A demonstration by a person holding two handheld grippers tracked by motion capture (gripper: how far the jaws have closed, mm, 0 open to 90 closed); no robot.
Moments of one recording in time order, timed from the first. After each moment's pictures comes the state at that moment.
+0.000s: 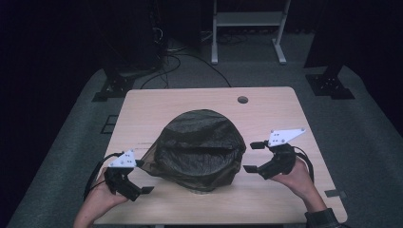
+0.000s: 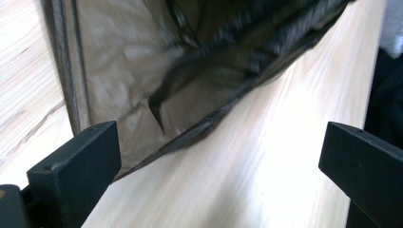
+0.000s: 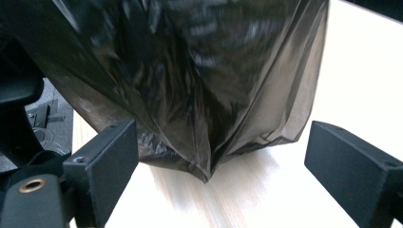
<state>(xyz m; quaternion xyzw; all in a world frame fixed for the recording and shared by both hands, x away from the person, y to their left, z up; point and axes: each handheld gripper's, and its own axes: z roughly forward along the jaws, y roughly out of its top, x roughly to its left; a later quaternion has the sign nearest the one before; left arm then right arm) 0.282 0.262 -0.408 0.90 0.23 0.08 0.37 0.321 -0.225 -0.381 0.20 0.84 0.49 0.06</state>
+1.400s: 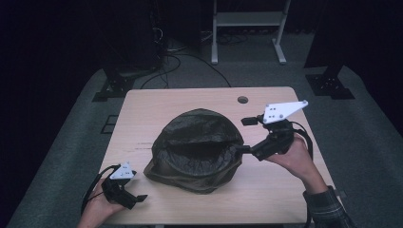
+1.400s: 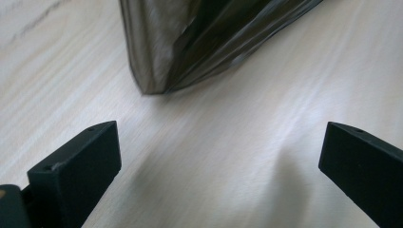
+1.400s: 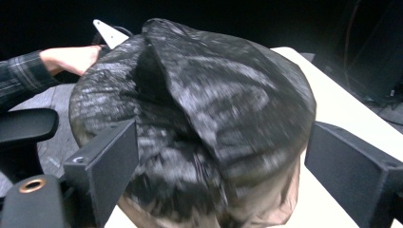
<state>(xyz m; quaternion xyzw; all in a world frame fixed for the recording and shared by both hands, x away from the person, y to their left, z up) 0.283 0.287 -0.467 0.90 0.27 0.10 0.32 0.325 -0.186 -0.285 0.14 0.85 0.51 0.09</state>
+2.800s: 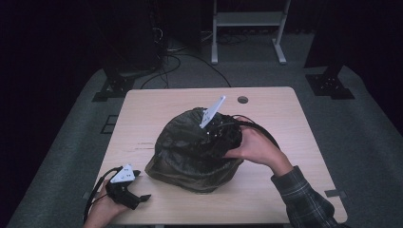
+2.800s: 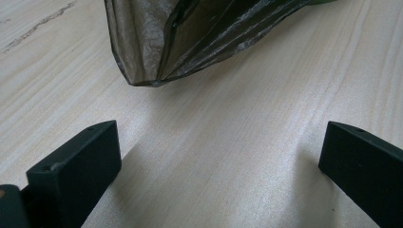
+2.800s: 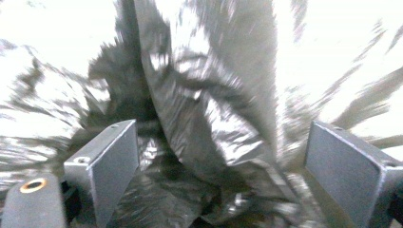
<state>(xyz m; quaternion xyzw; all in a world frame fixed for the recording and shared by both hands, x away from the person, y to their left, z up) 0.284 0.286 -0.483 0.89 0.25 0.11 0.37 0.359 -0.072 -0.293 0.10 0.95 0.30 0.04</state>
